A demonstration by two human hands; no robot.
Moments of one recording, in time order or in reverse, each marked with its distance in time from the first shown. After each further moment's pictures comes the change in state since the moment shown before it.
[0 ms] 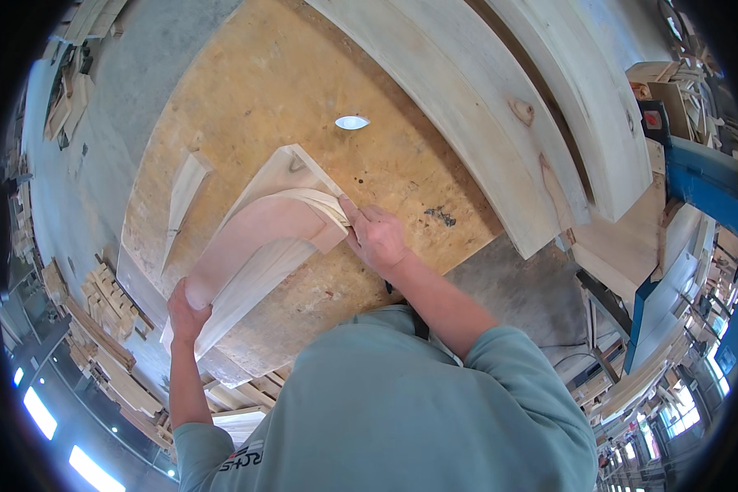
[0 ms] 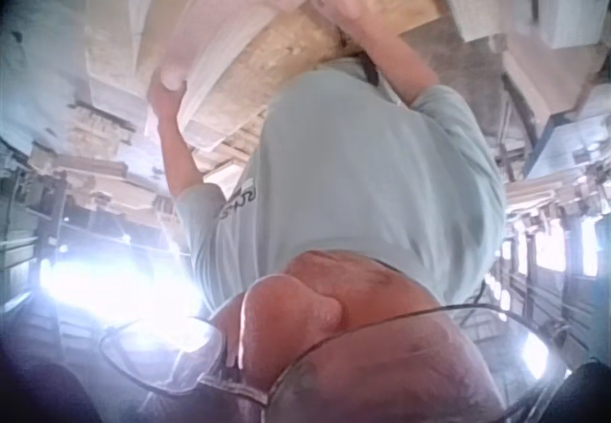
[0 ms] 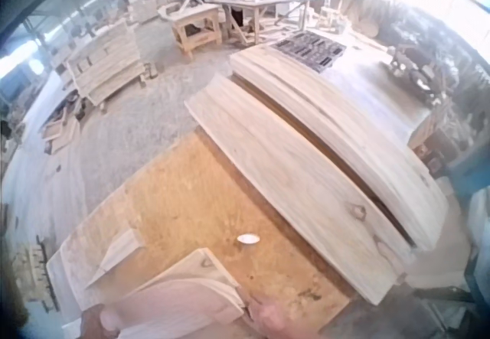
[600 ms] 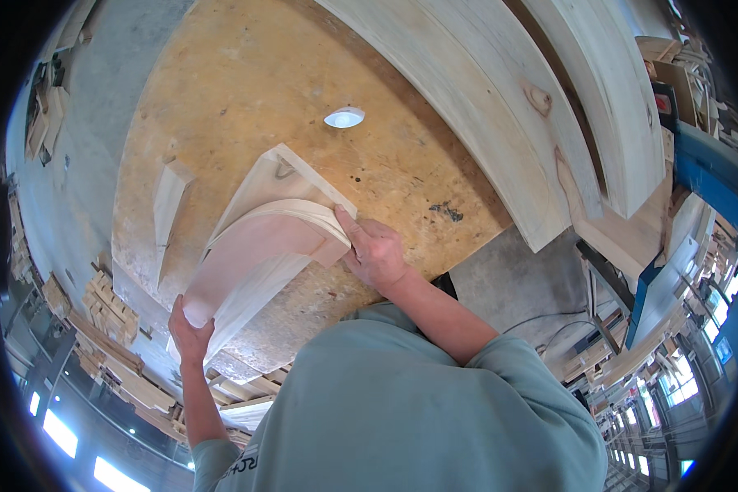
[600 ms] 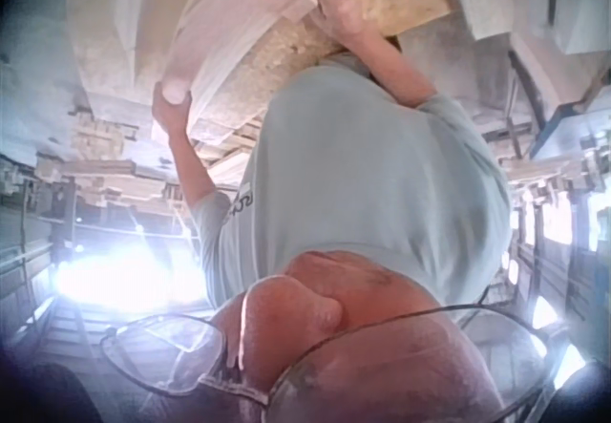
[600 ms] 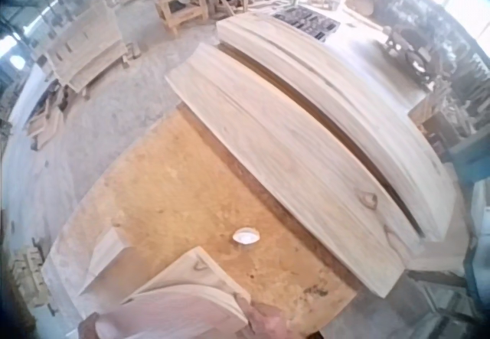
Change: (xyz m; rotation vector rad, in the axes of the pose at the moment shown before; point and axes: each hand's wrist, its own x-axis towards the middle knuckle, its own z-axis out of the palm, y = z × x) left_hand -0.001 0.016 -0.010 -0.009 0.014 0.009; right_hand -0.007 -0.020 0.004 0.110 0.013 0.154
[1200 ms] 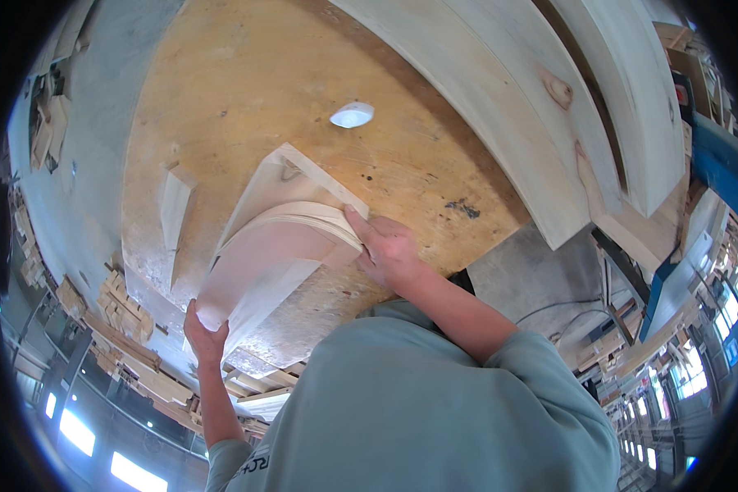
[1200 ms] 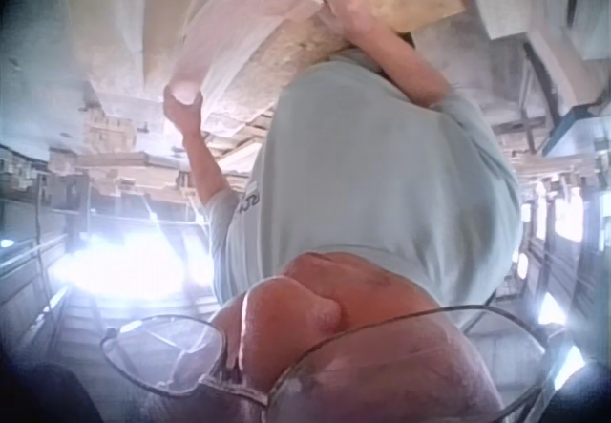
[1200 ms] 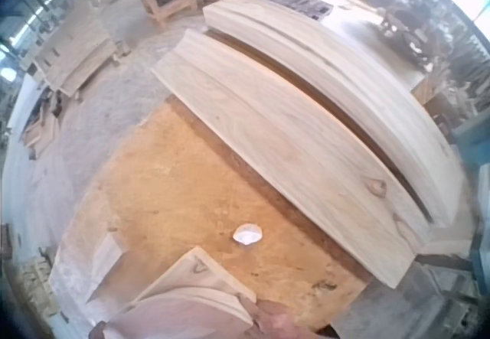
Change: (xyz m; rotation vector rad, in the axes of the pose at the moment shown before) left_hand -0.008 -0.015 0.009 0.041 -0.062 -0.062; right_hand 0.003 0.008 0.000 0.029 -0.076 0.013
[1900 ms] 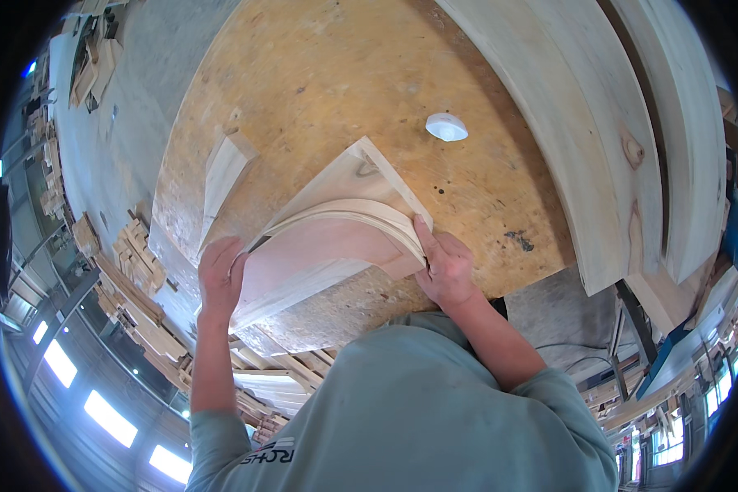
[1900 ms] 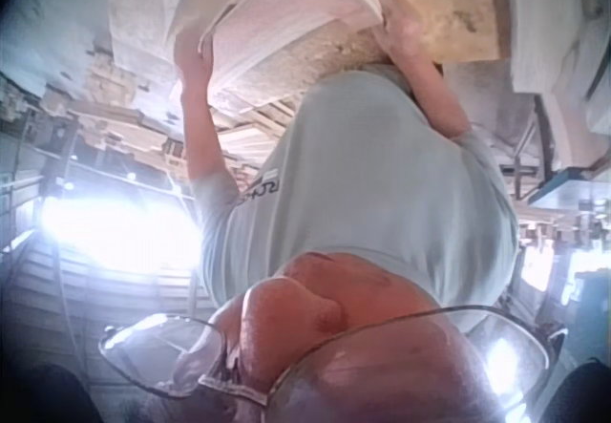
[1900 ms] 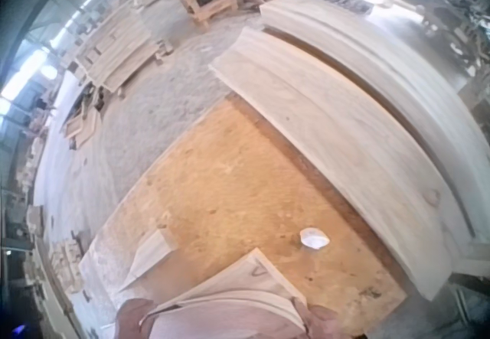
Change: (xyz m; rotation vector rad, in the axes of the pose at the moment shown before) left_hand 0.078 0.092 -0.052 -0.141 0.191 0.513; right_hand -0.001 0.000 0.004 0.001 0.031 -0.017
